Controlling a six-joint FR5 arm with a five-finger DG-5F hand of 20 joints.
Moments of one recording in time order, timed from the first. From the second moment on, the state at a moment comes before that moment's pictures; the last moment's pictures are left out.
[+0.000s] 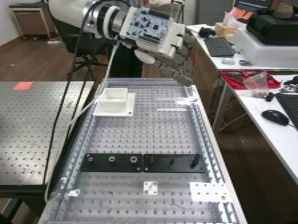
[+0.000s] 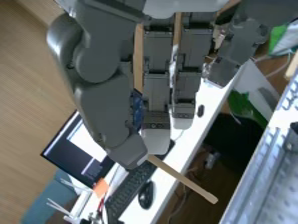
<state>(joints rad) 1.74 -1.95 -1.36 -3.27 -1.06 0.21</state>
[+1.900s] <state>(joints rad) 1.81 -2.27 -0.95 -3.88 -1.23 0.37</state>
